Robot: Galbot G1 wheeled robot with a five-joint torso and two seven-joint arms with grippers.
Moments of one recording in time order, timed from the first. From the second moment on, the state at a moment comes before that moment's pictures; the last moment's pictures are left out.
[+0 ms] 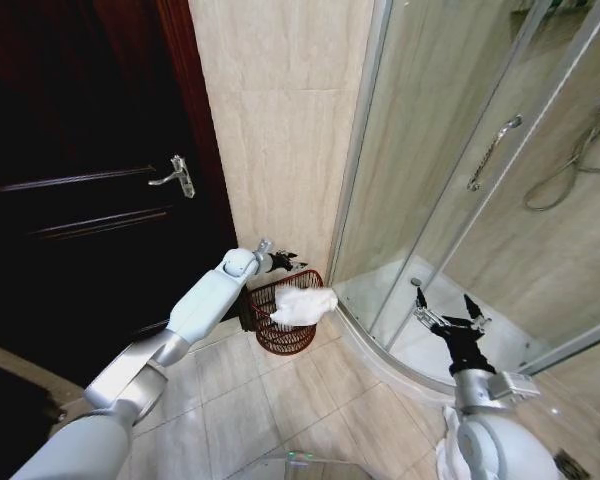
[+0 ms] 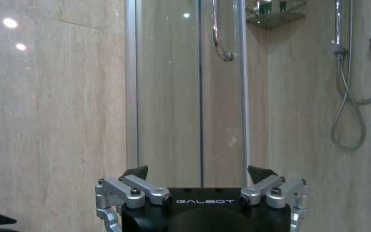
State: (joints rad) left arm 0.35 -1.15 0.12 -1.19 -0.40 0.46 0.50; right arm -1.66 1.51 0.79 2.37 0.23 -0.13 -0.01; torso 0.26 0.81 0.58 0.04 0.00
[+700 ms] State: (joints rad) left arm 0.83 -1.09 -0.15 -1.62 -0.50 0.14 0.01; right arm -1.65 1.51 0.82 2.40 0.28 -0.17 -0.01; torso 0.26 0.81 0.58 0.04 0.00
